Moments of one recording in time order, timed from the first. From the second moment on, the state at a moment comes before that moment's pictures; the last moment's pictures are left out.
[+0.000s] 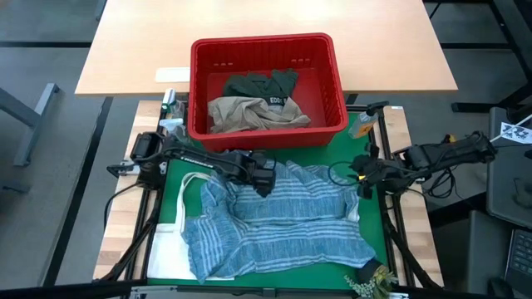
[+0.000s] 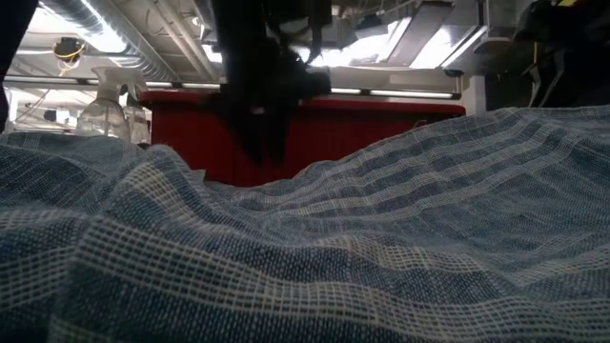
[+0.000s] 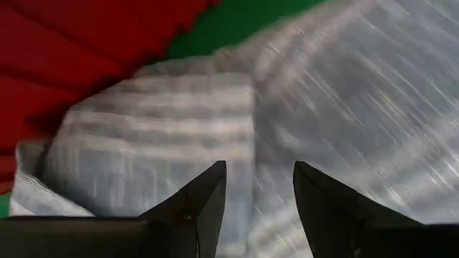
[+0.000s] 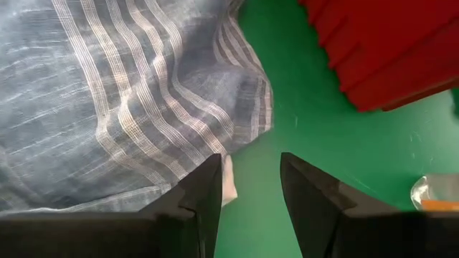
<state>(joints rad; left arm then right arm) -0.09 1.90 1.45 -0.94 -0.43 -0.99 0.29 0.72 0.73 -1.06 0.35 0.38</state>
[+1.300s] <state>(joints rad) -0.06 1.90 1.56 -0.79 -0.43 -0.77 0.29 0.76 0.72 -1.04 0.32 0.36</state>
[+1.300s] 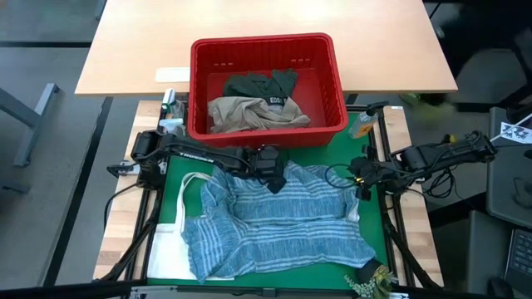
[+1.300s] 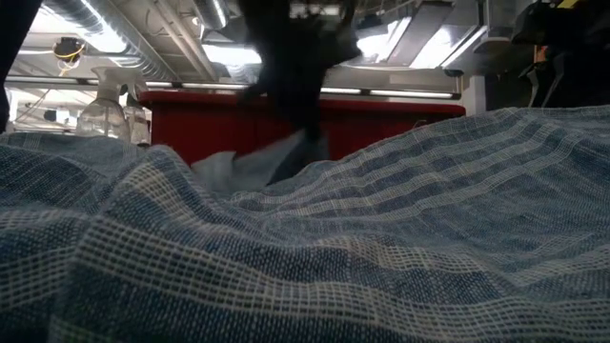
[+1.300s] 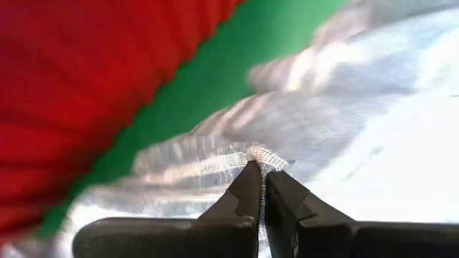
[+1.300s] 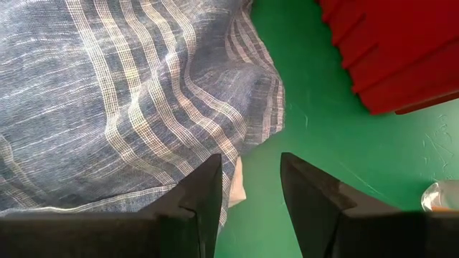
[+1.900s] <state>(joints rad) -0.20 1.90 2.10 -1.25 -0.59 -0.65 0.29 0.76 0.72 -0.68 0.39 0.23</state>
